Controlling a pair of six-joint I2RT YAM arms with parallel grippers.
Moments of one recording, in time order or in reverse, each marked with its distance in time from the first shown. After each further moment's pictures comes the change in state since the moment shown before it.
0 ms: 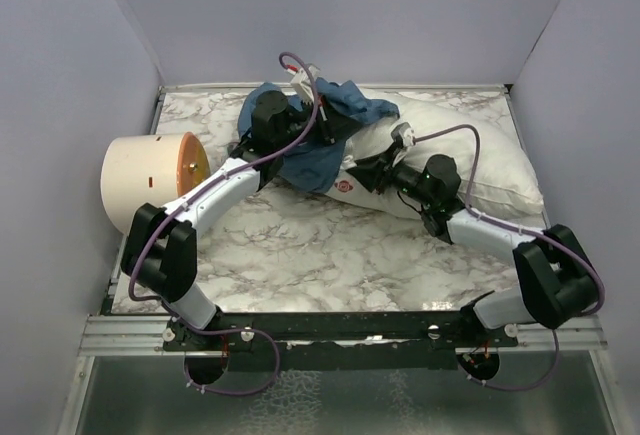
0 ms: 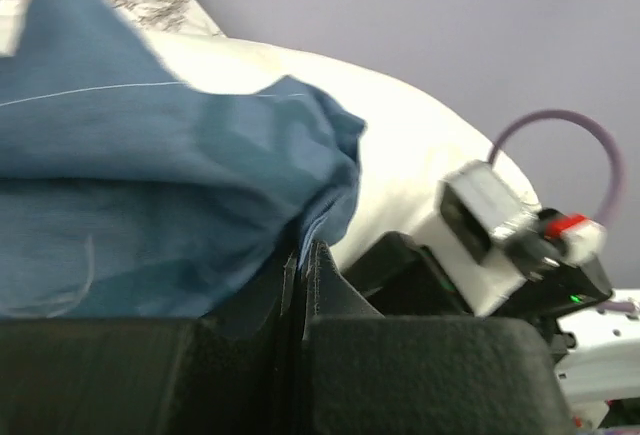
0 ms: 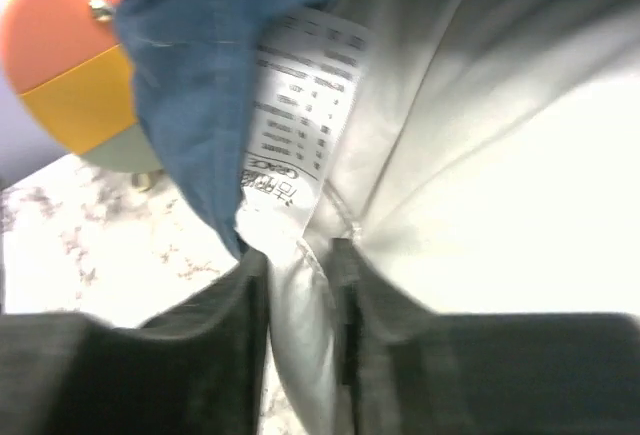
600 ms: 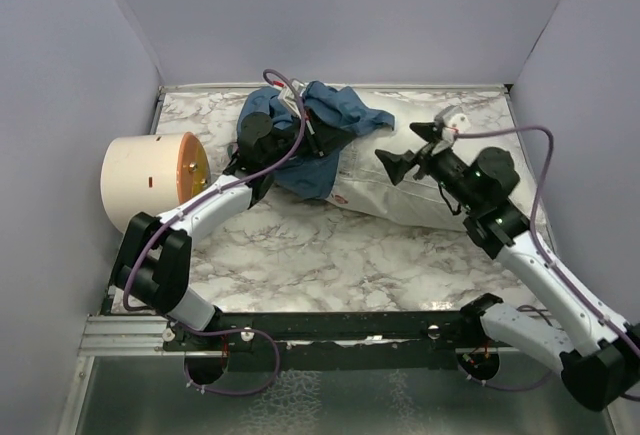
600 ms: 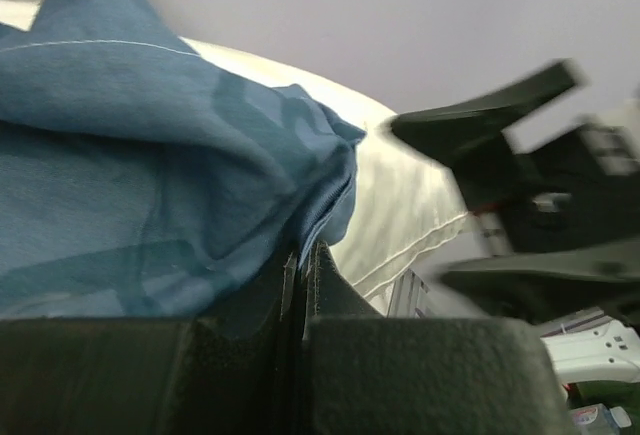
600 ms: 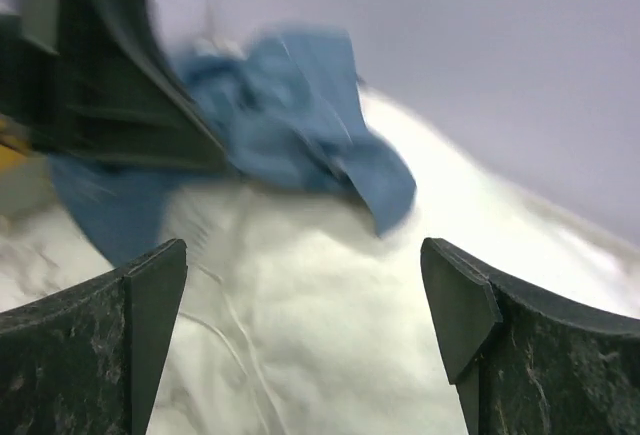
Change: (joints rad) left arm 0.048 -0.066 -0.240 0.278 0.042 -0.148; right arm 0.000 -0.520 0.177 -0.604 0.246 -0.278
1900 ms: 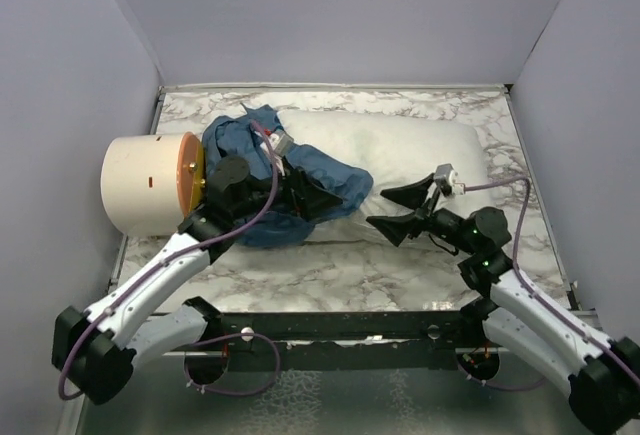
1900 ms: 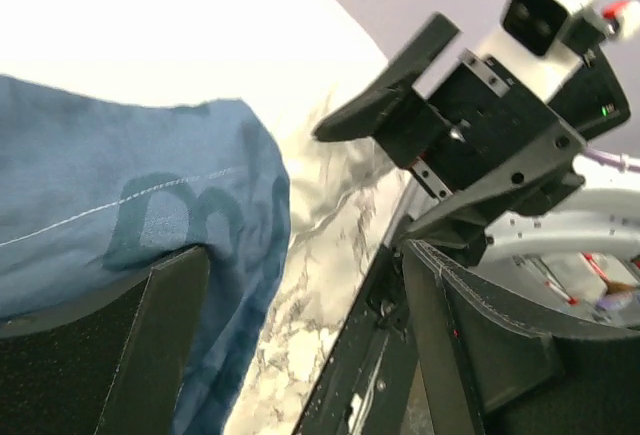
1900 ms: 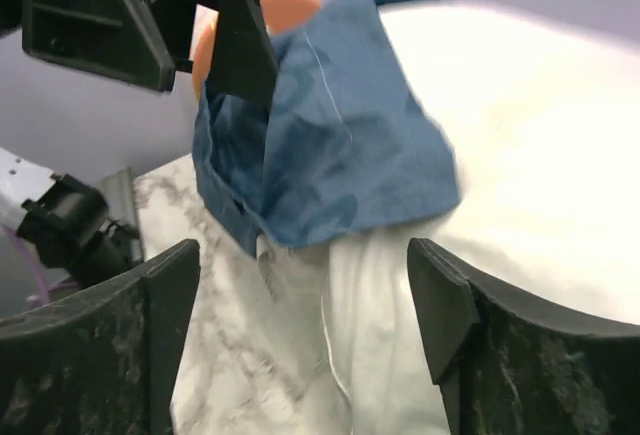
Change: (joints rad) left arm -0.114 -0.513 -0.273 -0.468 -0.037 0.240; right arm 0.006 -0.092 -0.500 0.447 -0.350 0.408
